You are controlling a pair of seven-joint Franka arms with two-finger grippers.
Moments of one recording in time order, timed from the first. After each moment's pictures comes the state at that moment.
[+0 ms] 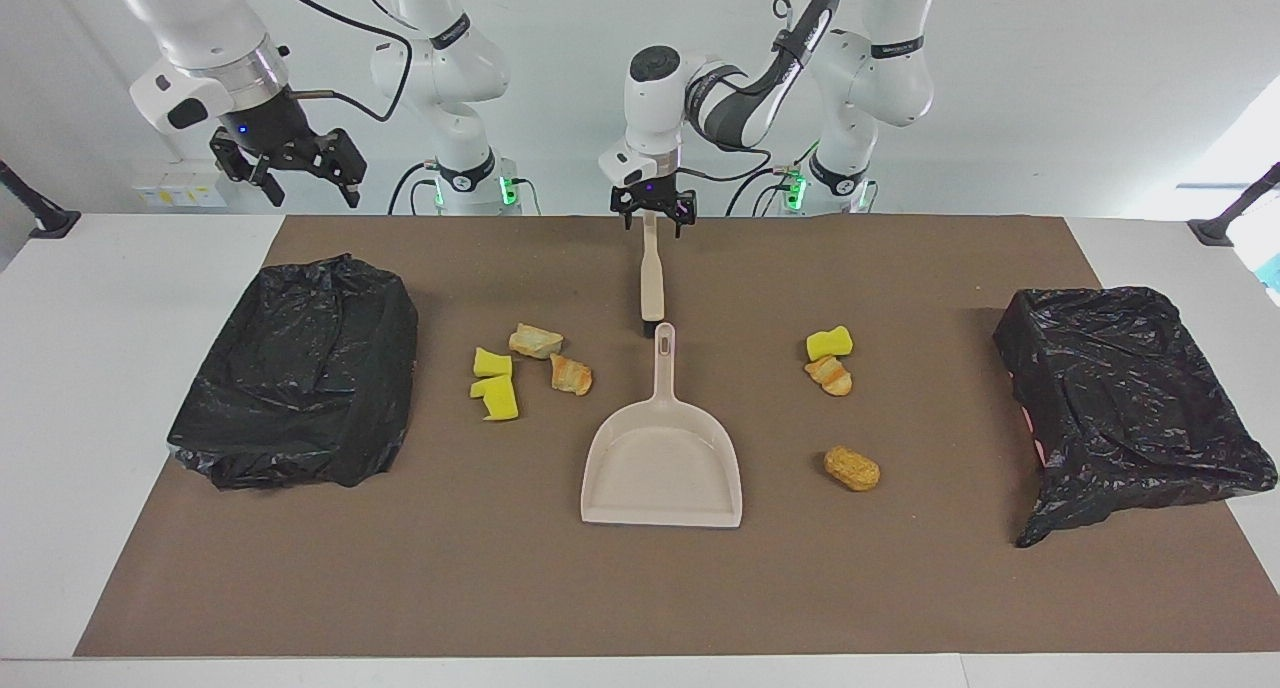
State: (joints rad) left arm -1.00 -0.05 -0.09 -2.33 -0.03 2.27 -0.81; right arm -0.01 -0.10 -0.05 -1.64 0.00 1.47 -0.01
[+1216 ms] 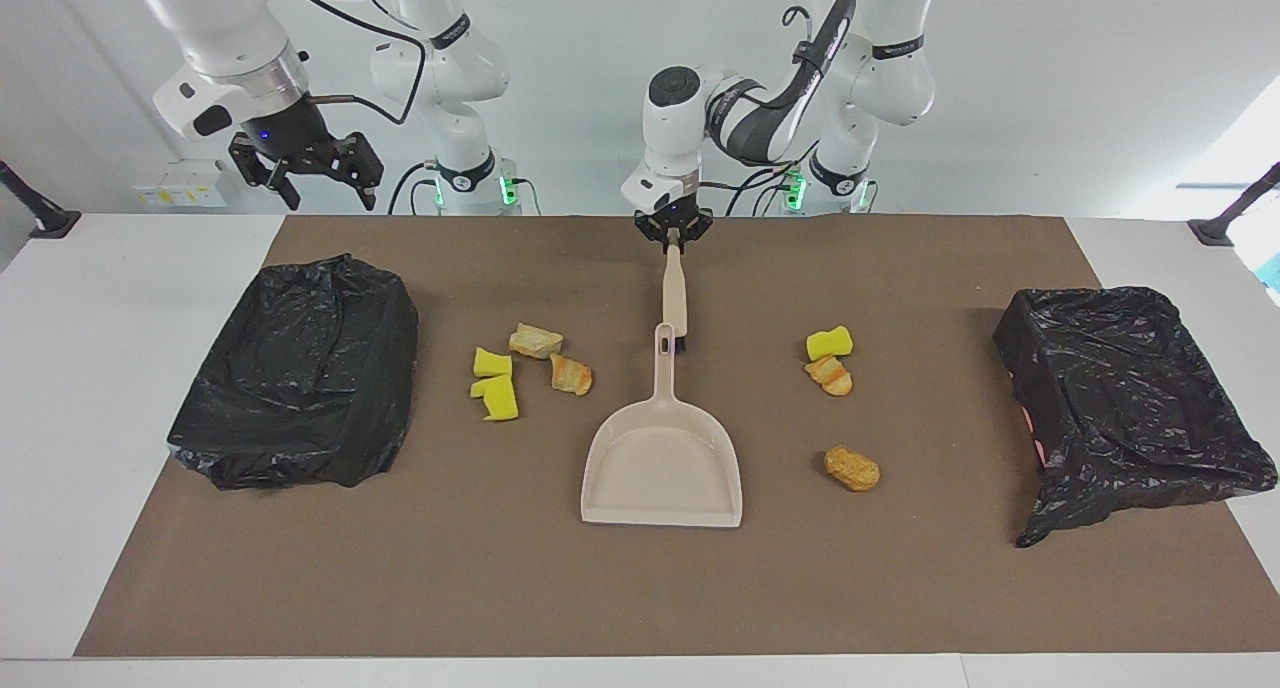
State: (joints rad) left arm -0.88 -0.04 -0.06 -2.30 -0.01 2.16 -0.85; right arm 0.03 -0.10 -0.03 -1.65 0.00 1.49 0.03
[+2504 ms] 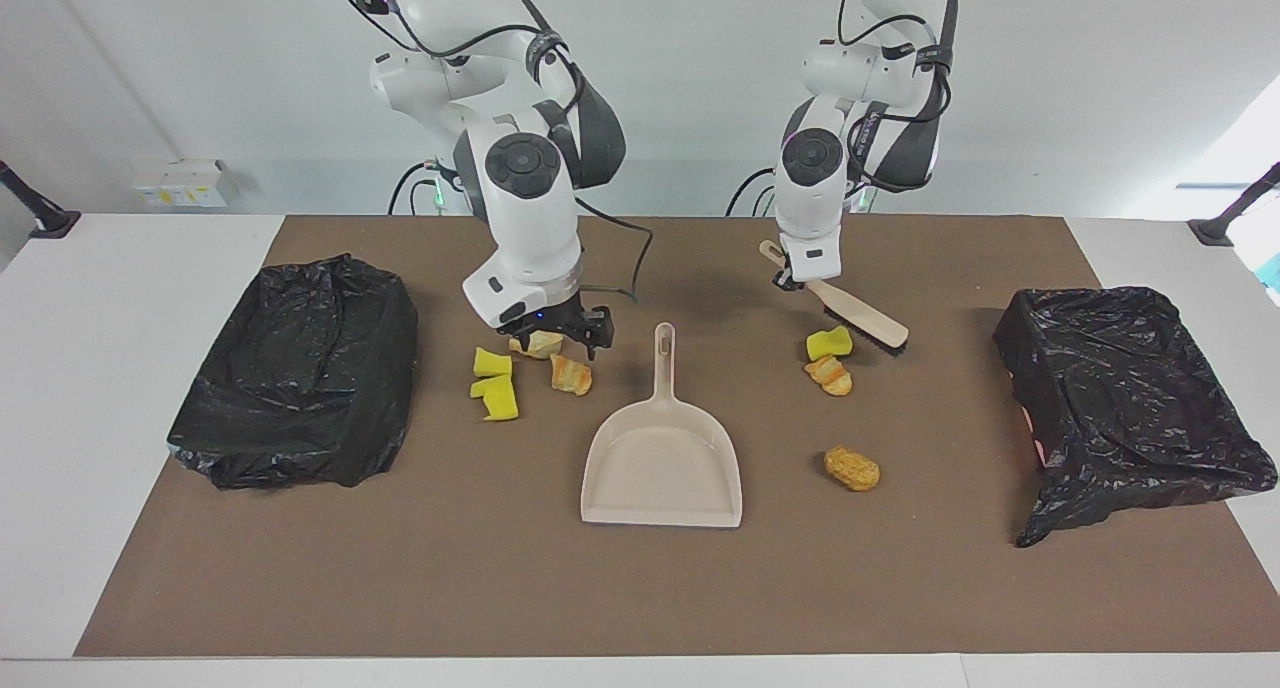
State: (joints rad) left arm -0.45 -0.06 -0.05 -2.26 0.09 1.87 -1.33; right arm 0.43 0.36 -0.02 -1.55 0.02 1.89 0.58
